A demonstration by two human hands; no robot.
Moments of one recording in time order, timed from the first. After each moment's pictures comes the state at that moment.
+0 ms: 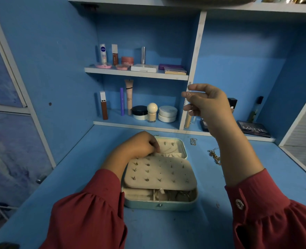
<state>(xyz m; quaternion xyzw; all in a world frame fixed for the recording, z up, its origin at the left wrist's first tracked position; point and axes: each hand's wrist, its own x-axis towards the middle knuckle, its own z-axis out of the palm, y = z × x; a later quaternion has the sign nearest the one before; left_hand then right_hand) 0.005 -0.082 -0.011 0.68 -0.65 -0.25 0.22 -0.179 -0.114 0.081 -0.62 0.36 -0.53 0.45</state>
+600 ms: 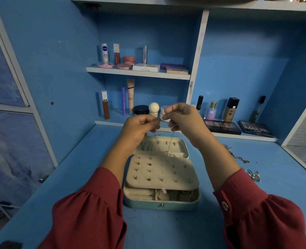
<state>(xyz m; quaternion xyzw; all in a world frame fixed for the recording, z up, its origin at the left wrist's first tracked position) 0.006 -0.075 0.001 0.53 -0.51 -0.31 0.61 -0.144 -0.122 0.040 -0.69 0.36 -0.42 0.46</state>
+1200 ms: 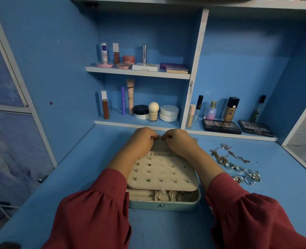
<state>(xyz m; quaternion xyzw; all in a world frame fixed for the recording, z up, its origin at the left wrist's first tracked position) 0.002 -0.099 -0.019 0.71 -0.65 -0.11 0.22 -0.135 -0.137 -0.013 -0.83 0.49 -0.17 0.19</state>
